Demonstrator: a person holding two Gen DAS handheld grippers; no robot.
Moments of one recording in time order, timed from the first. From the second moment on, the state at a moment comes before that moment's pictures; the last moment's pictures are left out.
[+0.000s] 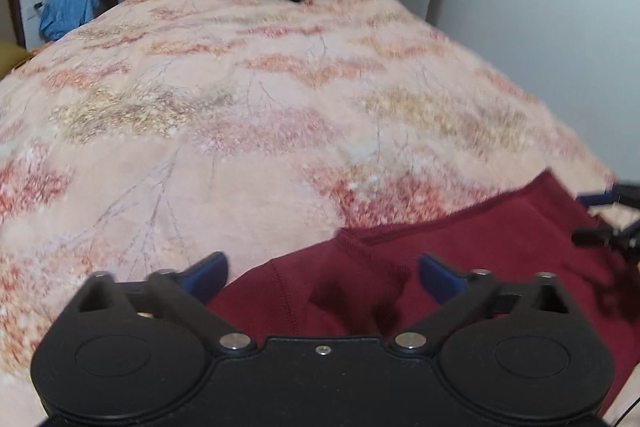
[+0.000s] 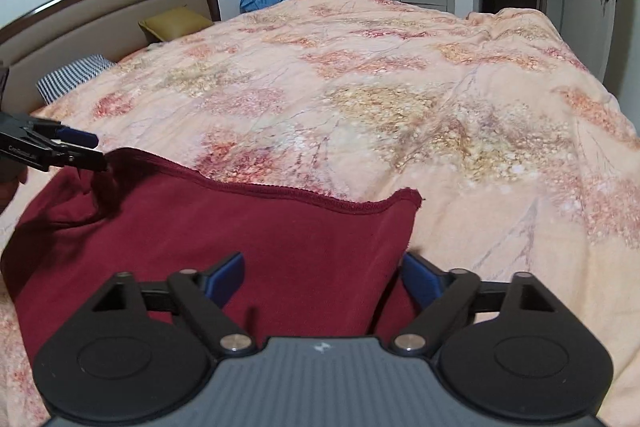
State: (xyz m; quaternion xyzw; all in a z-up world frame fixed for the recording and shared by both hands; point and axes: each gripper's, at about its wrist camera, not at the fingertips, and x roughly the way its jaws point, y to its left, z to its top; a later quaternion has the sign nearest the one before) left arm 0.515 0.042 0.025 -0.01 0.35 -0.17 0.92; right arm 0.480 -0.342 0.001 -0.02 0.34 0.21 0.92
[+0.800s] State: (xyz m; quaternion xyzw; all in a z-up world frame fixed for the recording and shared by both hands) left arm 0.450 0.078 -0.006 0.06 0.32 0.01 0.94; right arm 0.287 -0.331 -0.027 -0.13 0.23 0.08 0.96
